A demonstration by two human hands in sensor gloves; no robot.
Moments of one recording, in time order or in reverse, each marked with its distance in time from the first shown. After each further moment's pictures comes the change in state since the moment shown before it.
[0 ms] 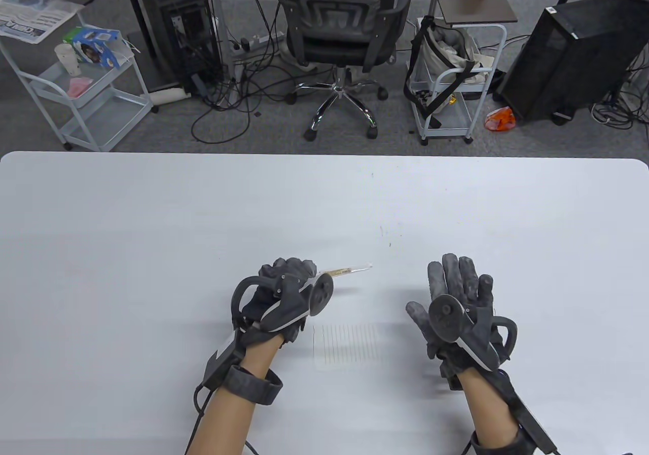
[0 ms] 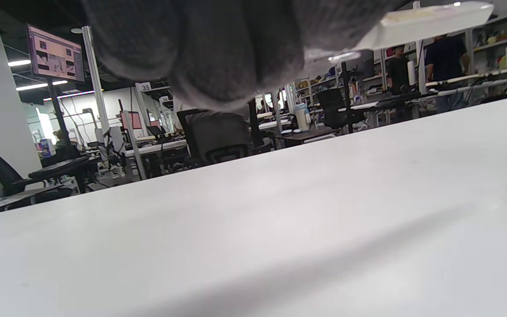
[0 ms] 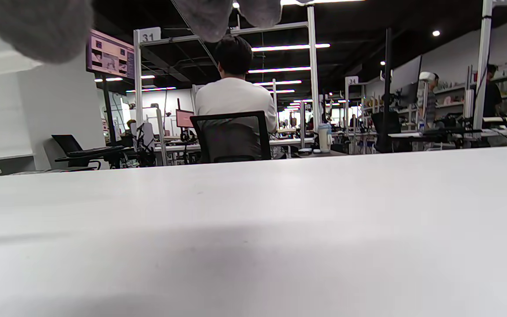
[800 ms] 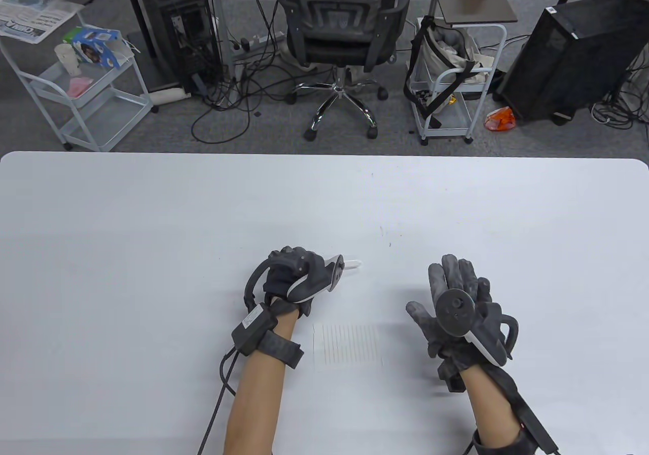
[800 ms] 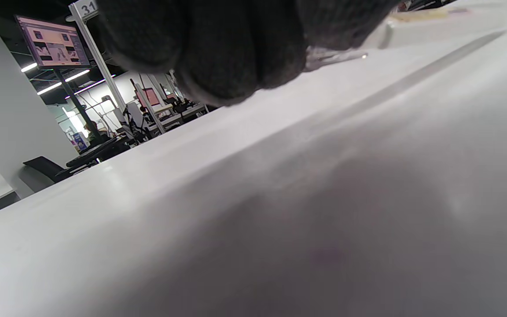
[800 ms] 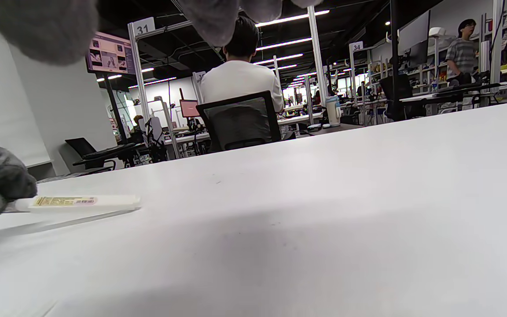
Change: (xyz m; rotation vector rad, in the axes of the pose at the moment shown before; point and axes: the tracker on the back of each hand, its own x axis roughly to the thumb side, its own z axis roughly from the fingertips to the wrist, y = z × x) left_hand 0.019 -0.069 -0.053 -0.176 0.020 -0.217; right_hand -0.001 0.000 -0.003 0.072 -0.021 -0.098
